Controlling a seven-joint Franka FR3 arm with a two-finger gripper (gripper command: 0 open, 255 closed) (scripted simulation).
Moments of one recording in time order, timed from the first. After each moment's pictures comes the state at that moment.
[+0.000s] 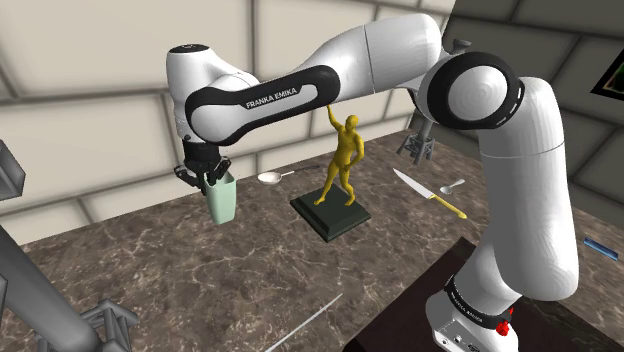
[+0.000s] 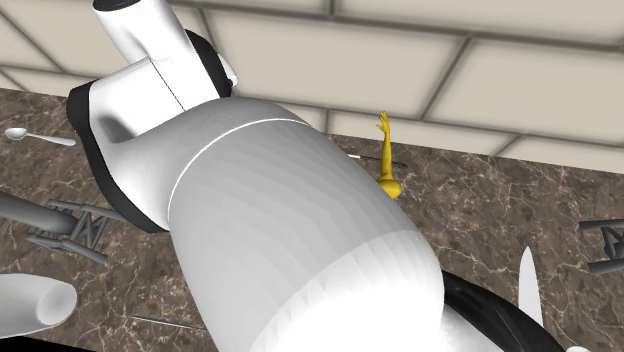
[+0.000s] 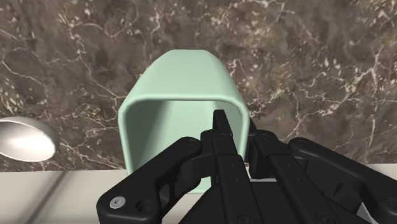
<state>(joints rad) 0.29 0.57 0.40 -1.46 -0.27 2.03 0.81</state>
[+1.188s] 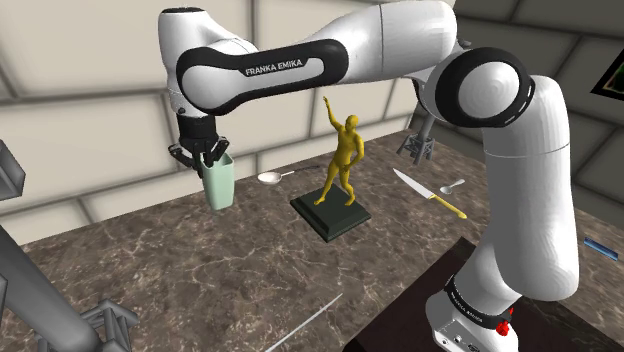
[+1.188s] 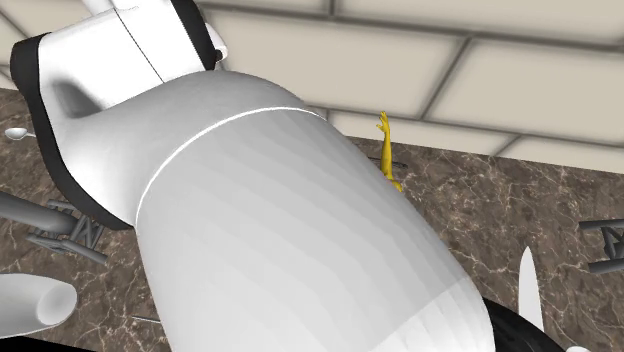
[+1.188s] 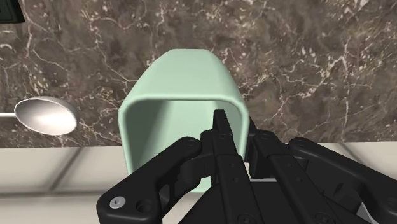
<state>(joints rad) 0.30 0.54 0.41 -1.36 -0.25 1.91 0.79</state>
